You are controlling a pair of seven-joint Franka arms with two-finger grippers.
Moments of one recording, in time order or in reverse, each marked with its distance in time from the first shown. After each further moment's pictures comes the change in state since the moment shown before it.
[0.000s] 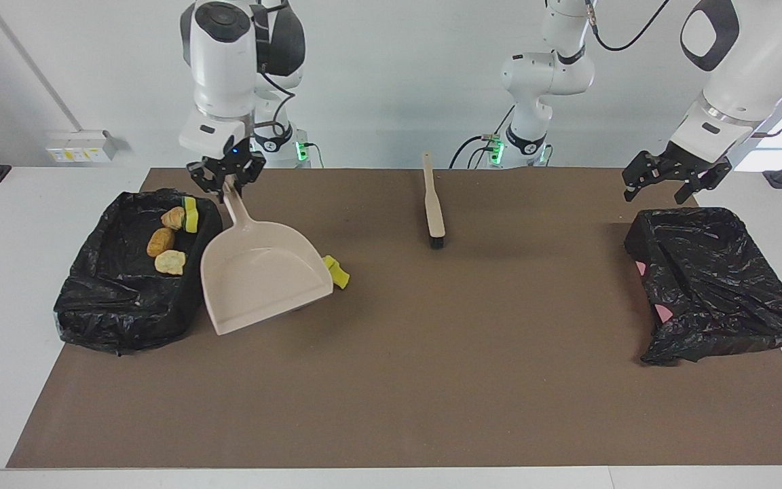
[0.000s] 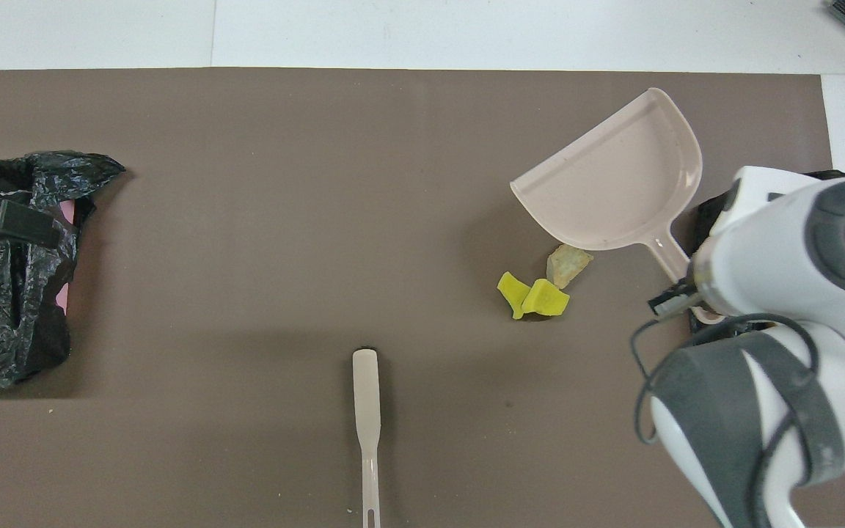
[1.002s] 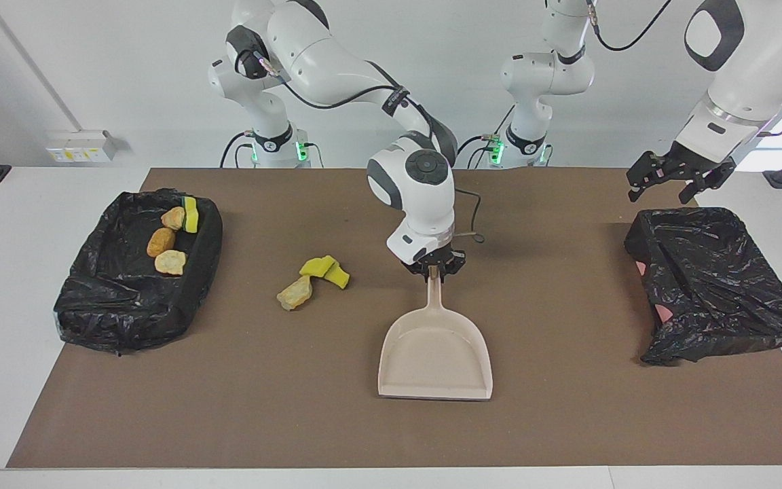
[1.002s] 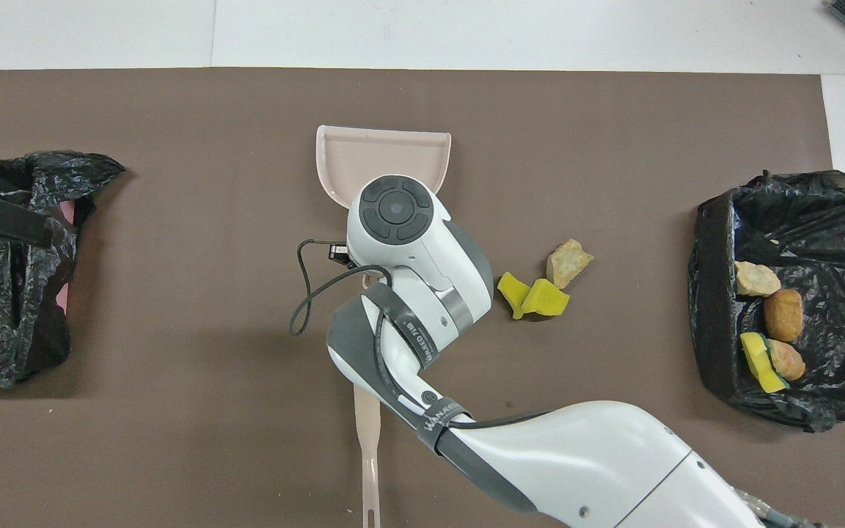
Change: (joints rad) left arm 0.009 0.000 0.002 0.000 0.003 0.001 0.000; right arm 0.405 0.713 -0.002 0.509 0.177 0.328 0.837
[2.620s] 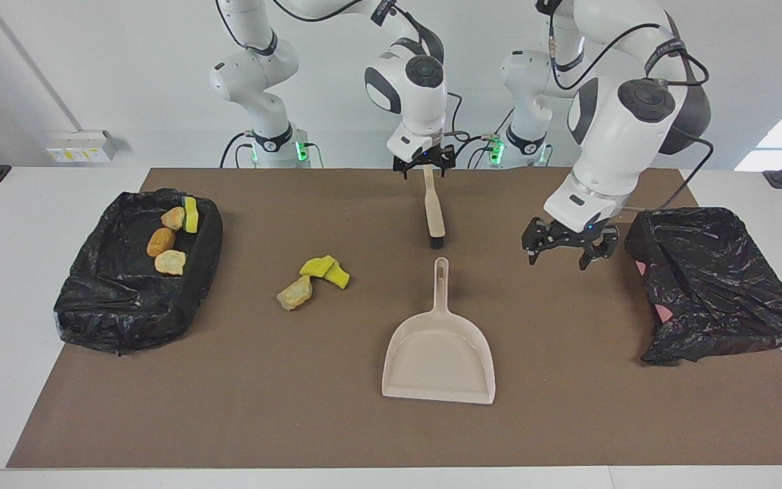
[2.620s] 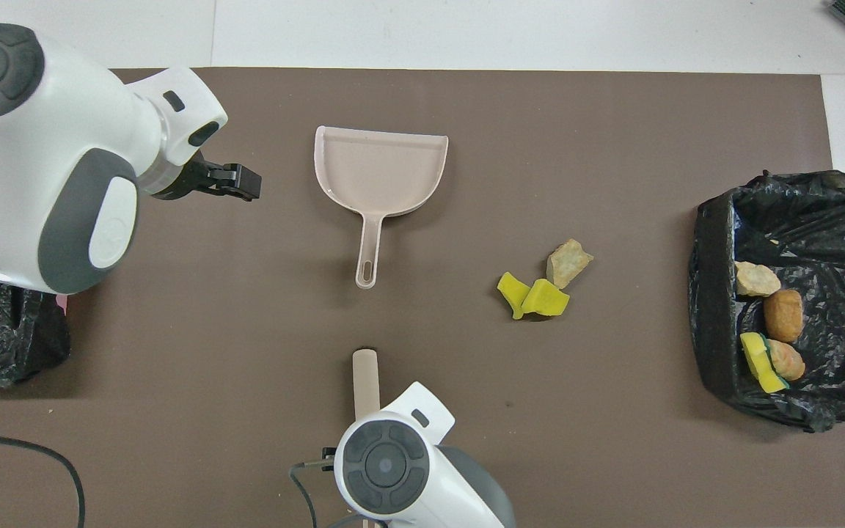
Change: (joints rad) left arm -0.267 0.218 -0.035 -0.010 -0.009 0.355 -0.232; right arm 0.233 -0.576 0.012 -0.750 0.211 0.038 0.060
